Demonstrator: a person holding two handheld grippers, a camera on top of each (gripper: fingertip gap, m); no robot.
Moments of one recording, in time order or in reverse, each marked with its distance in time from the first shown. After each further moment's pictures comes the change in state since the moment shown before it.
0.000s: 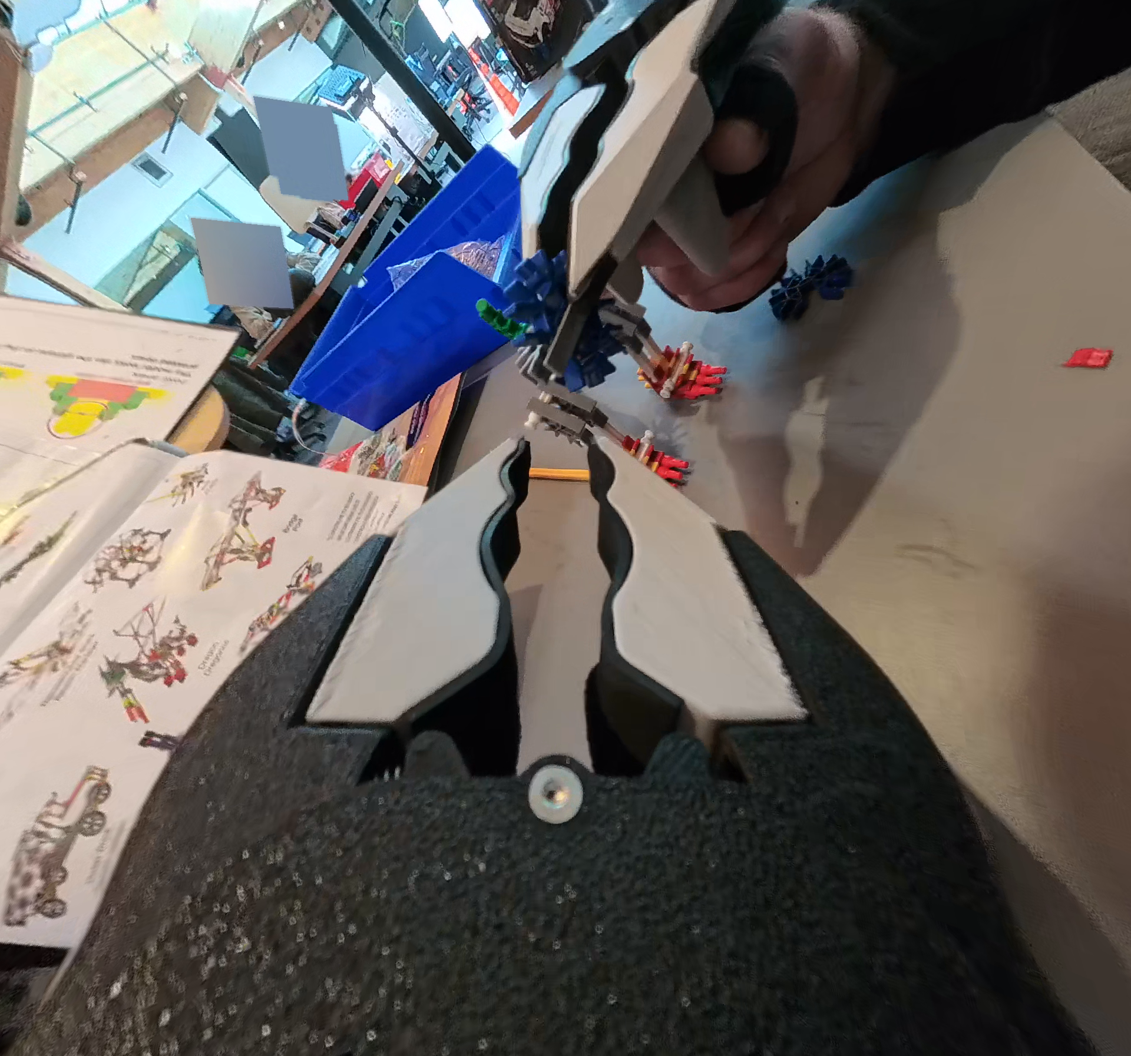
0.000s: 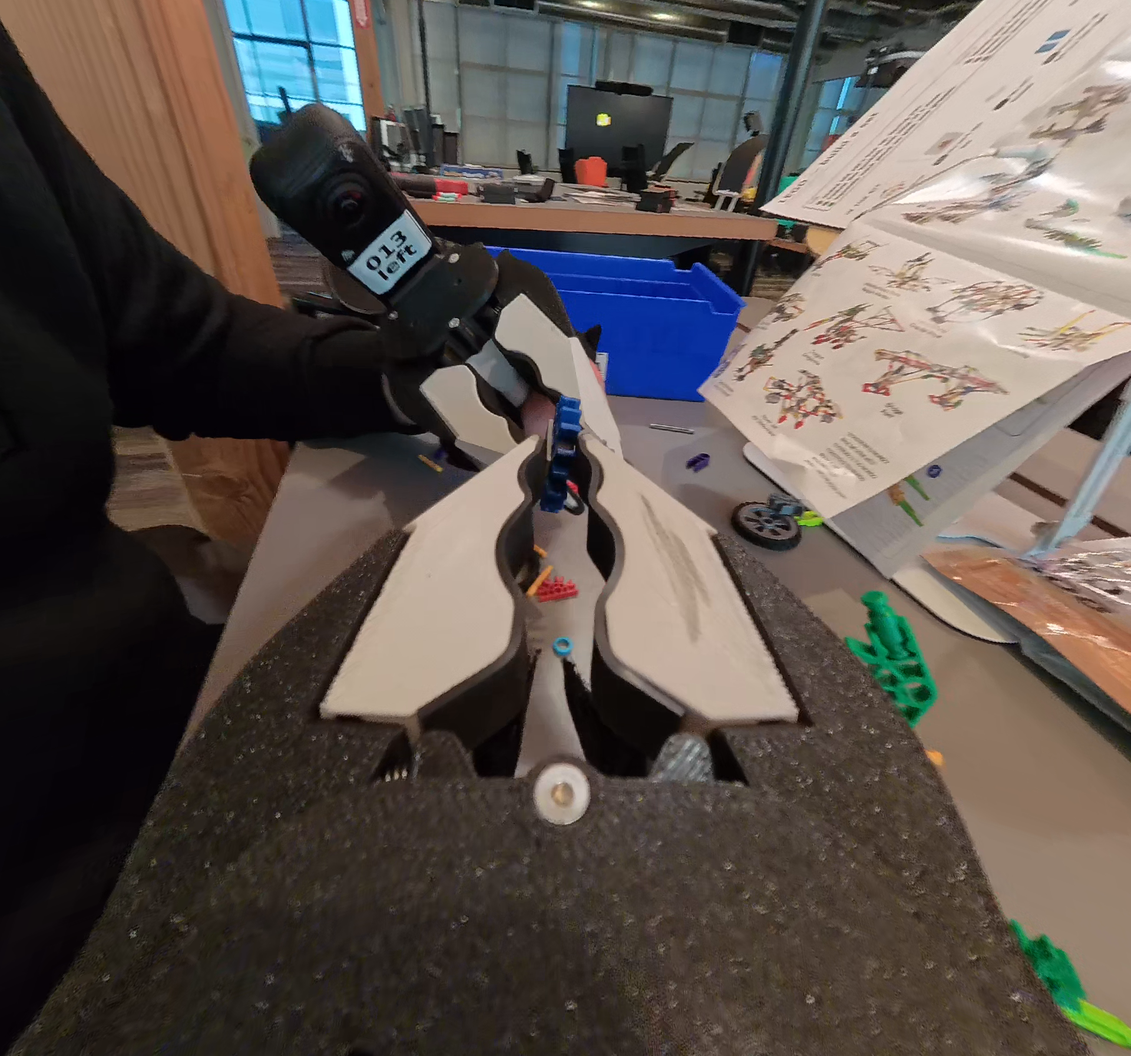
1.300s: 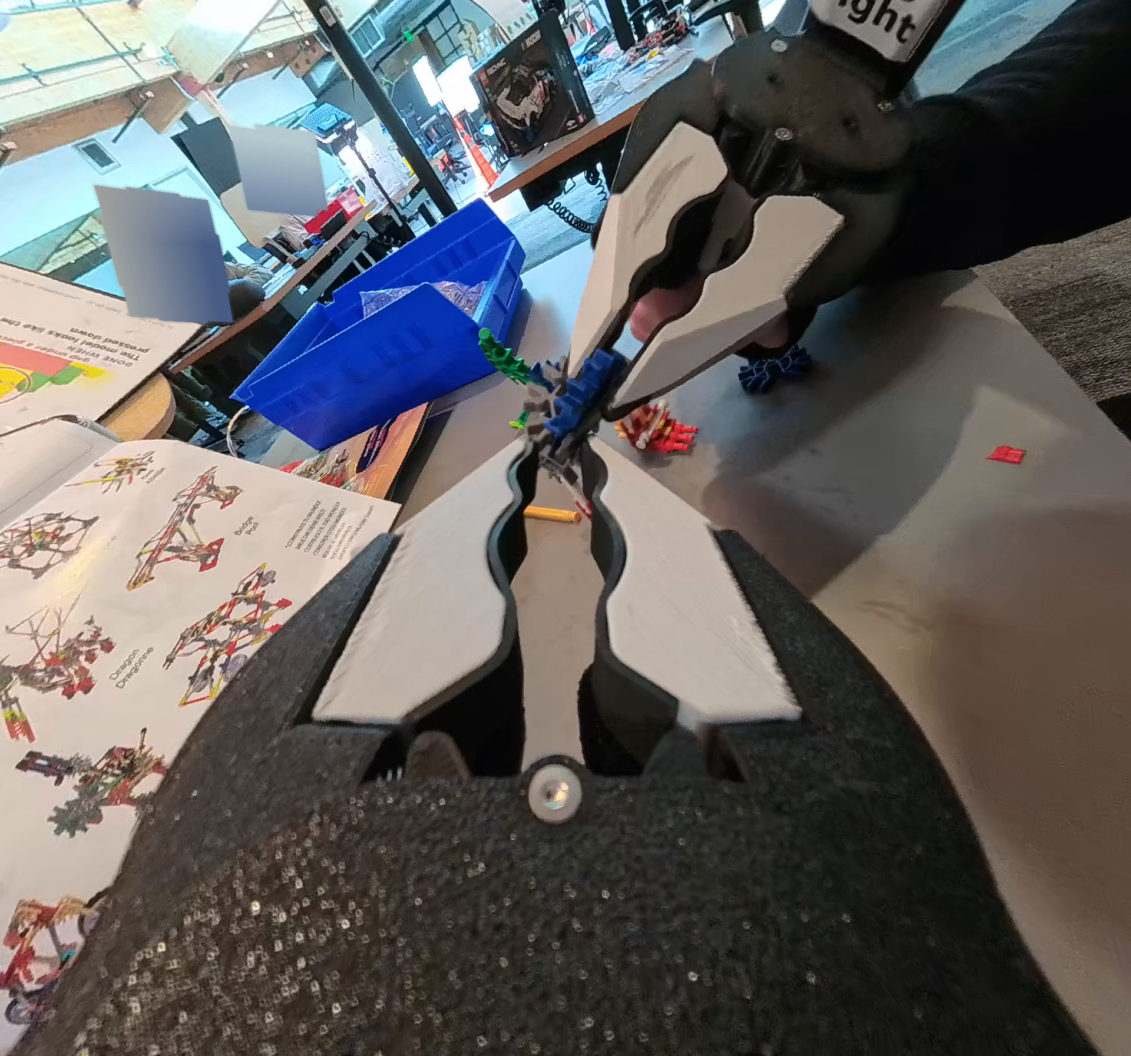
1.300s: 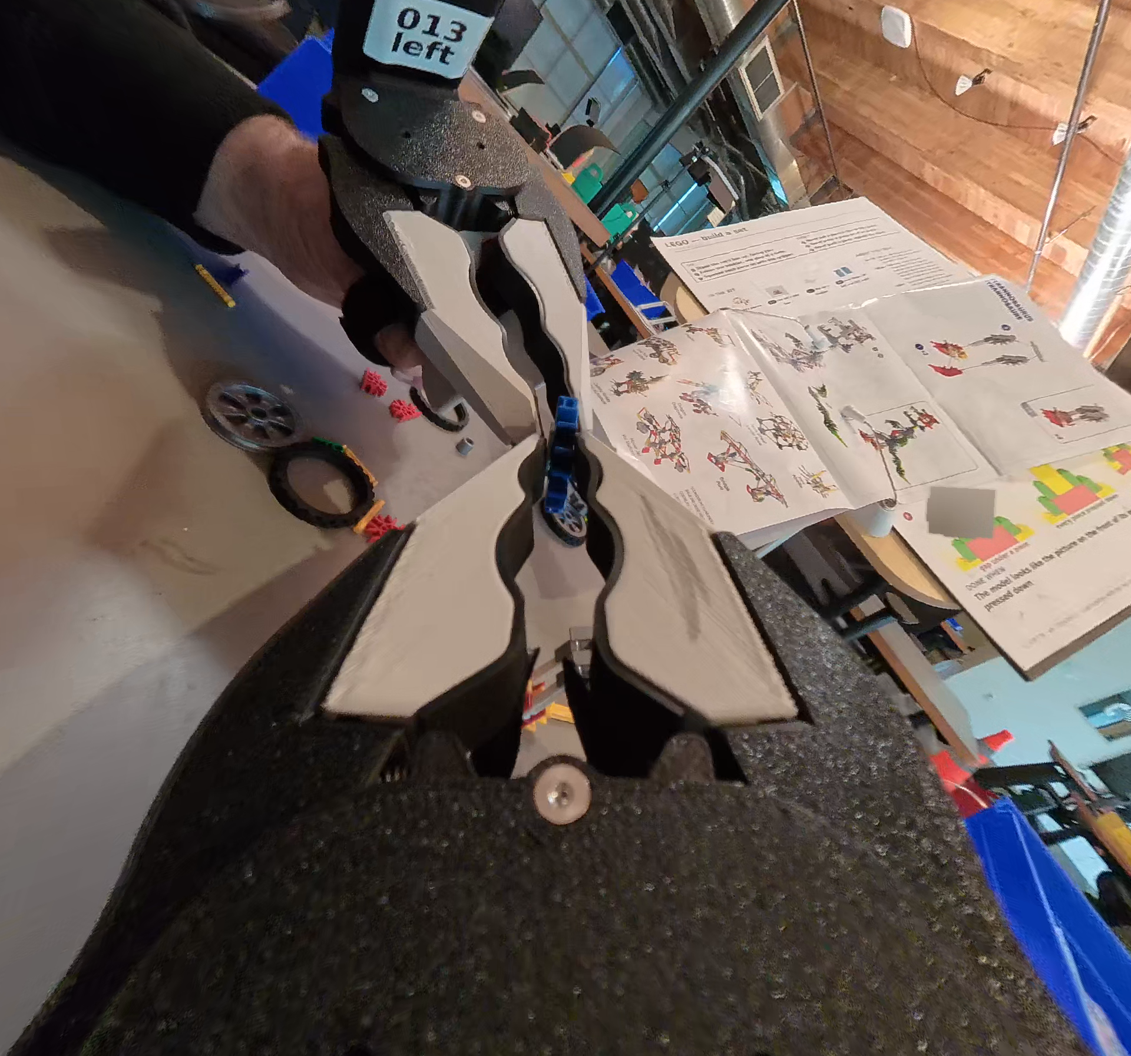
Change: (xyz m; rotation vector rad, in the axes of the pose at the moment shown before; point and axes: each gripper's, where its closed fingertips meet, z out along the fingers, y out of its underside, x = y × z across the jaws) left arm -0.003 -0.009 0.000 0.116 0.059 -0.171; right arm 0.004 0.013 0.011 -0.138 0.311 -0.678
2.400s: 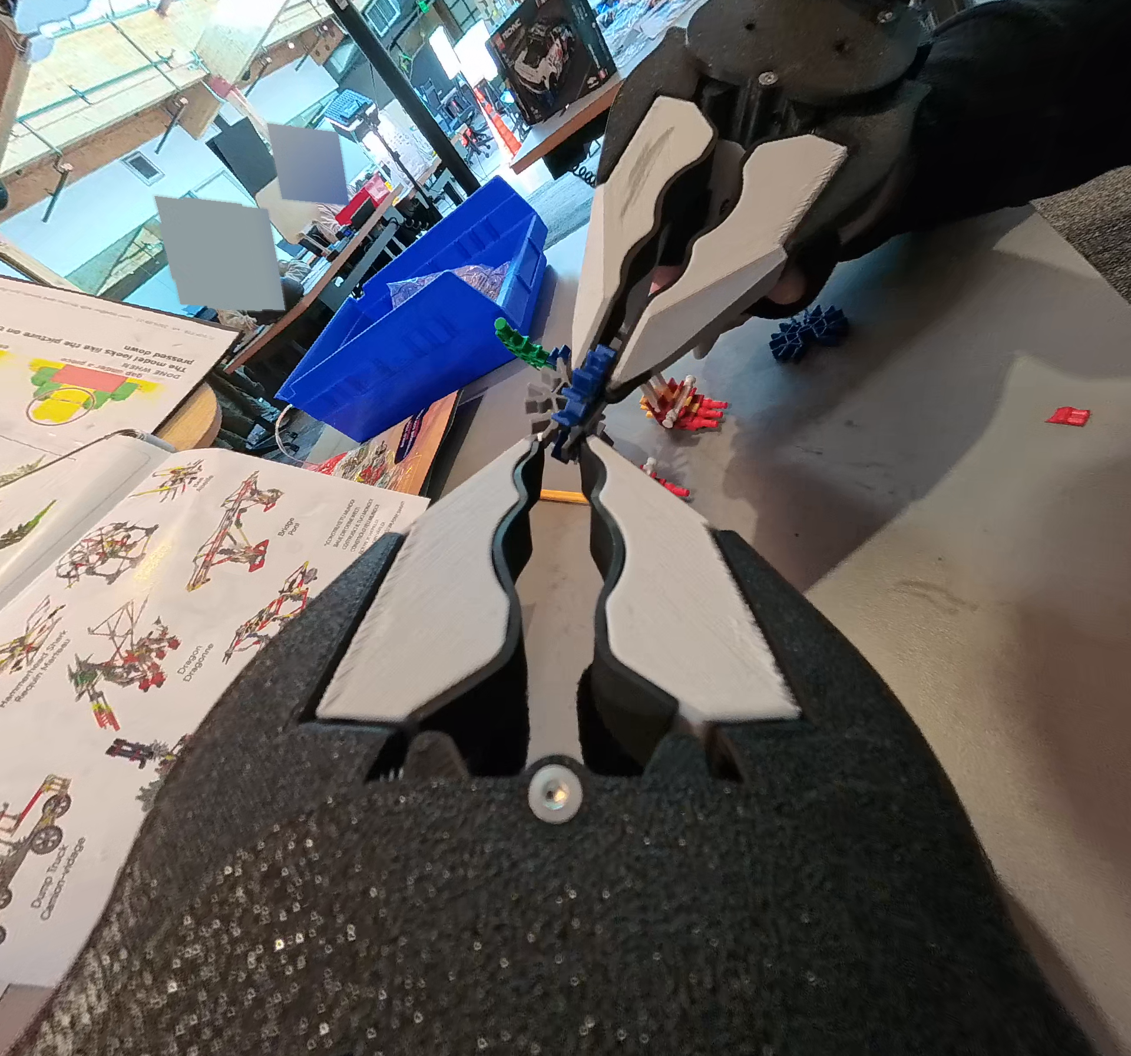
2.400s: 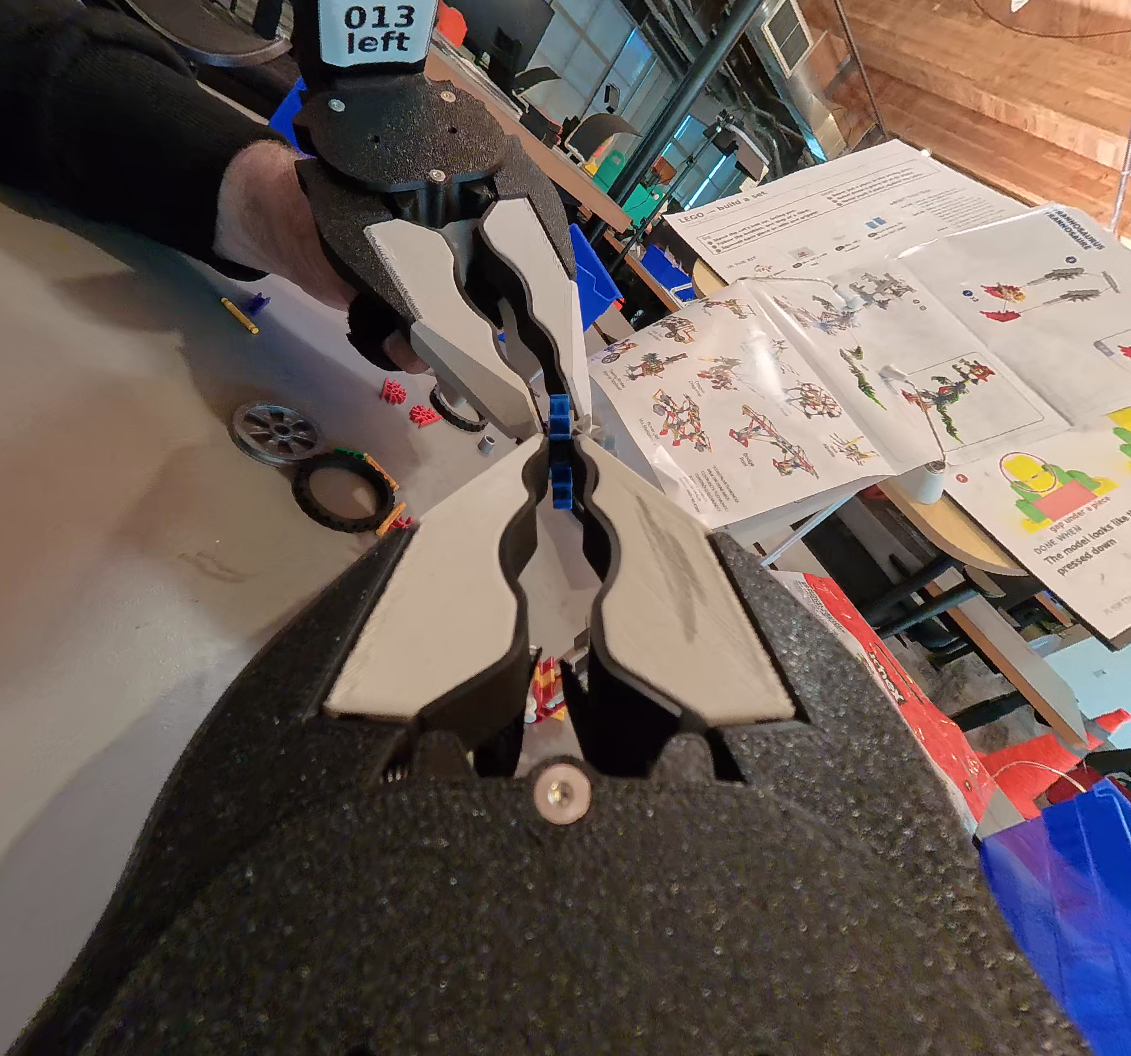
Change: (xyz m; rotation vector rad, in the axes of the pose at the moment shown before) left arm -0.005 0.003 0.000 -0.054 -0.047 0.090; right arm 0.003 0.005 -0.002 -0.010 -0.044 0.125
